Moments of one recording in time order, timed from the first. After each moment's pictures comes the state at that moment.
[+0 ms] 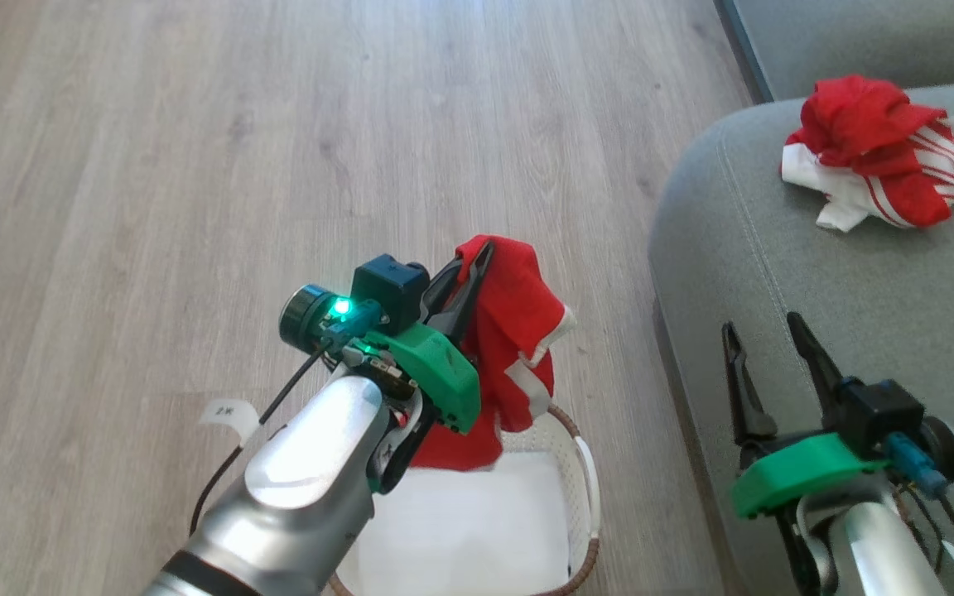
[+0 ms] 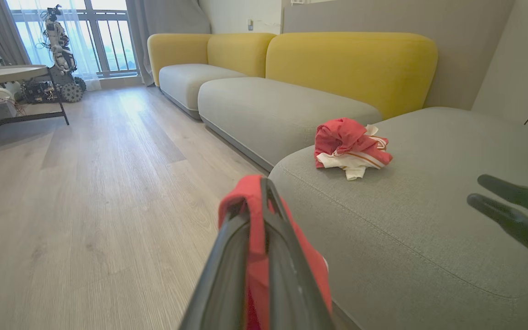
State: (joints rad) left arm -0.61 0.06 -0.79 0.60 -0.50 0.02 -0.24; right arm -0.10 -0.05 0.01 0.25 0.09 0.13 -0.26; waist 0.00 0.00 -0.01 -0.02
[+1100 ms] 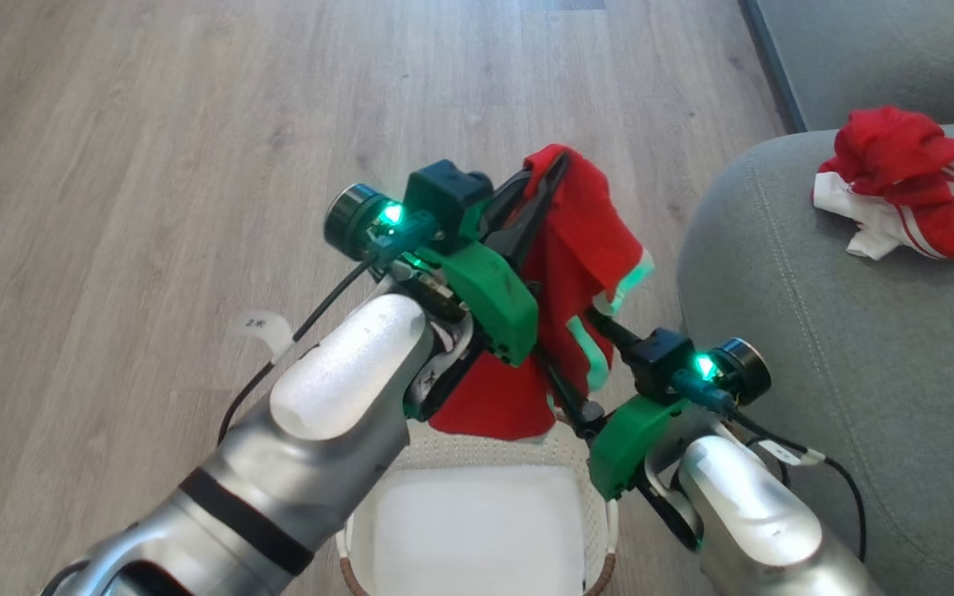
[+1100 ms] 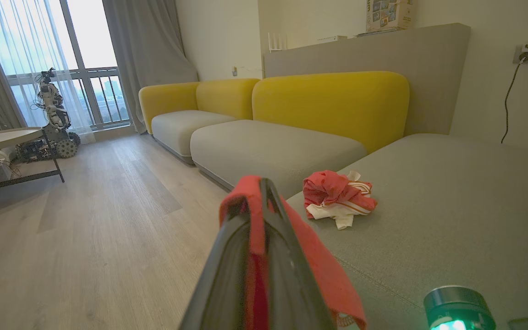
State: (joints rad) left arm -0.79 0.04 -0.87 0.53 -0.56 0.03 -0.17; right arm -0.42 -0.06 0.49 0.62 0.16 0.13 -0.26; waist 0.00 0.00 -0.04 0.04
